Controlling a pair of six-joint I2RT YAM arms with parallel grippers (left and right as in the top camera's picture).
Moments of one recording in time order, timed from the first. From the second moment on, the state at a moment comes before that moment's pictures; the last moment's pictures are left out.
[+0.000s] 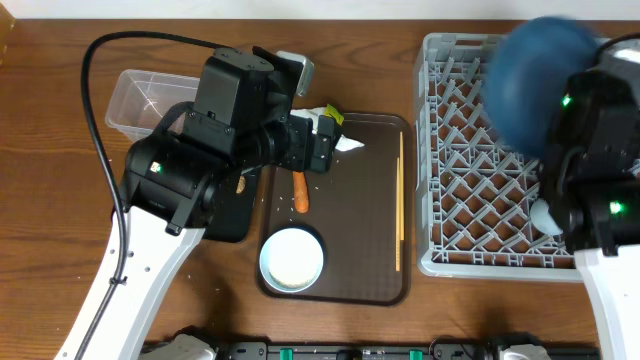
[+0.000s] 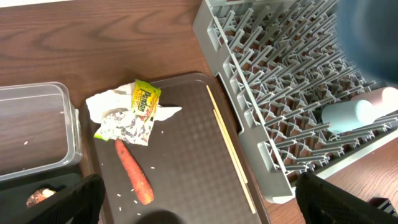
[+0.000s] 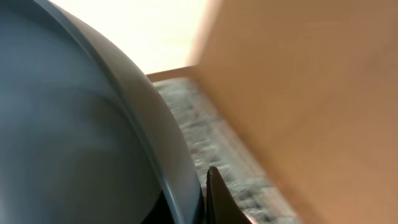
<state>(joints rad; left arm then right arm) -0.46 1.37 1.66 -1.06 0.19 -0.22 0.11 1.18 1.33 -0.65 0.87 0.07</state>
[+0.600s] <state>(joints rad) -0.46 1.37 1.66 -1.08 0.18 -0.22 -0.19 1.56 1.33 -0.03 1.21 -0.48</state>
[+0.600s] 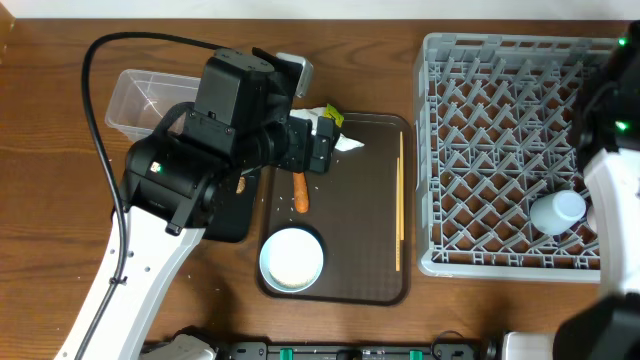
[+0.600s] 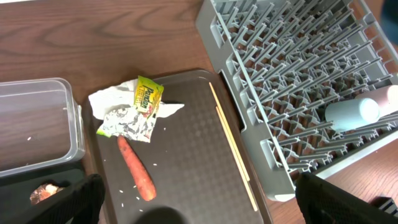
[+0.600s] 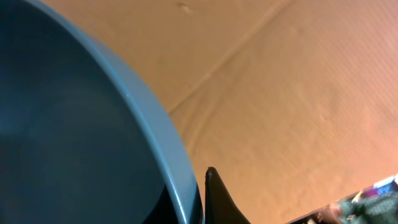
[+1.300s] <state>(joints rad) -0.46 1.37 1.66 -1.09 0.17 -0.22 -0.08 1.83 1.33 0.09 1.12 -0.84</state>
